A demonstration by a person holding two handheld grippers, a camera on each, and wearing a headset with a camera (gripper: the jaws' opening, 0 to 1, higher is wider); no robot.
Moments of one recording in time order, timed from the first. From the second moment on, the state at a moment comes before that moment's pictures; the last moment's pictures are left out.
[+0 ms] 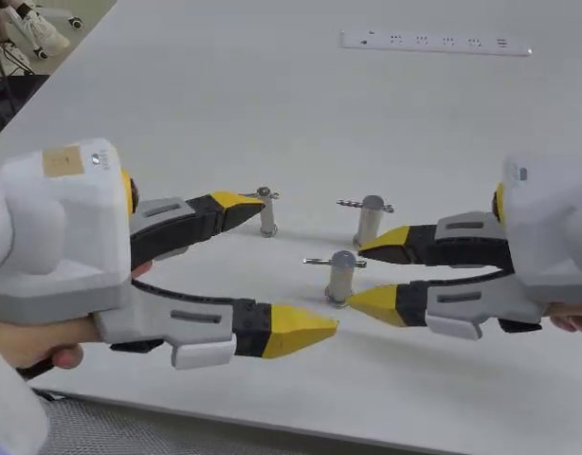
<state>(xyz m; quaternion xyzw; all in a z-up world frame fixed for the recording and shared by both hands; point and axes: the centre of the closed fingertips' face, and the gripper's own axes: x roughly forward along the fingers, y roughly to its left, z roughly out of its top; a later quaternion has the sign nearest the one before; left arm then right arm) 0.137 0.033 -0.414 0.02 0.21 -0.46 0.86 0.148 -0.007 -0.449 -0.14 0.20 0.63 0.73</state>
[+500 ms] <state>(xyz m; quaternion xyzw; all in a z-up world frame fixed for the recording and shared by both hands) 0.131 0.052 -0.424 0.02 0.24 -0.41 0.88 0.149 0.010 -0.466 -0.08 0.18 0.65 0.73</state>
